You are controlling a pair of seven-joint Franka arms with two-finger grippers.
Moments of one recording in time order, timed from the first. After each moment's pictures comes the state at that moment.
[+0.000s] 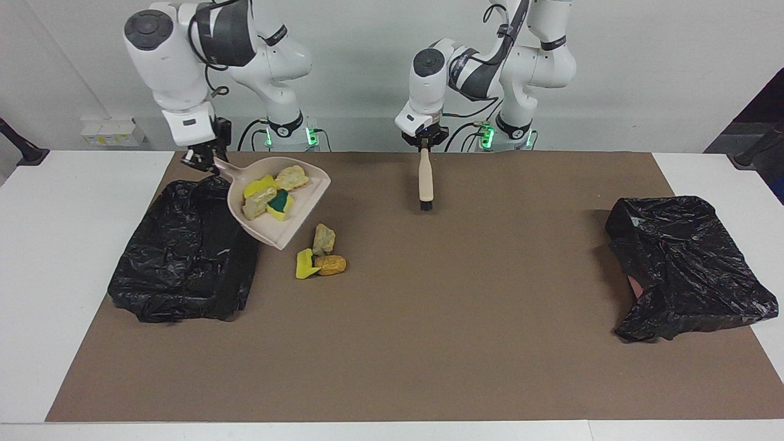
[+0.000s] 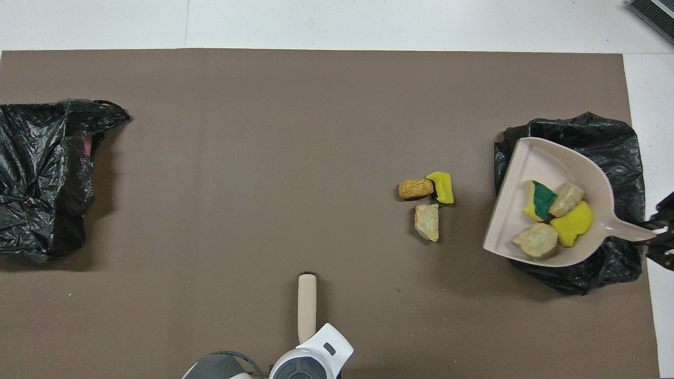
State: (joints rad) left arm -0.31 -0.26 -0.71 -2.49 -0.39 2.09 -0.69; right arm 0.22 -0.21 -0.42 -1.99 -0.26 1.75 -1.31
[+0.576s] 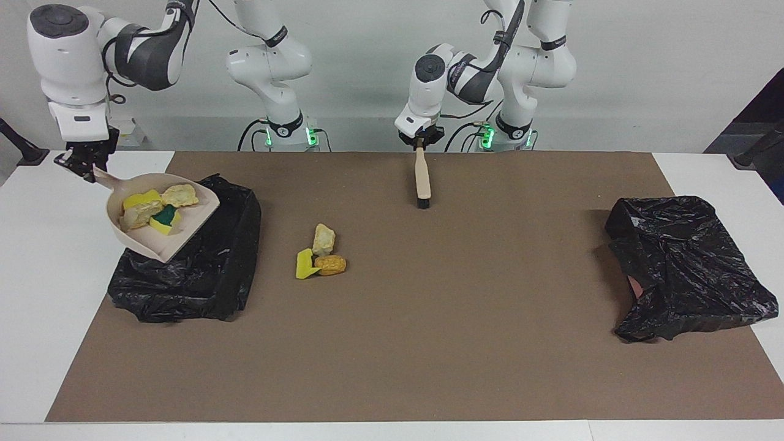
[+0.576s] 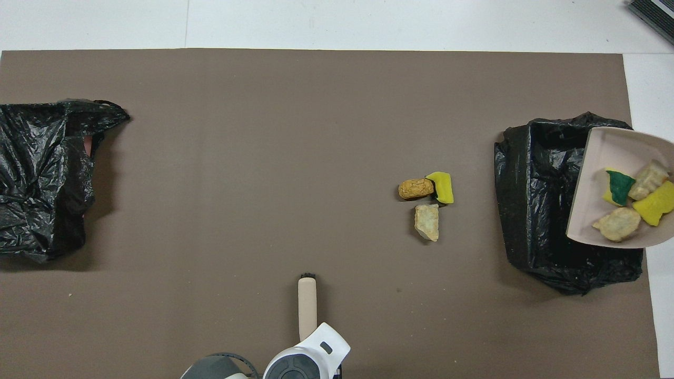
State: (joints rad) left arm -0.31 -0.26 -0.71 -2.50 -0.43 2.10 -0.69; right arm 0.22 -0.14 -0.54 -1.98 -0.55 2.01 -1.44
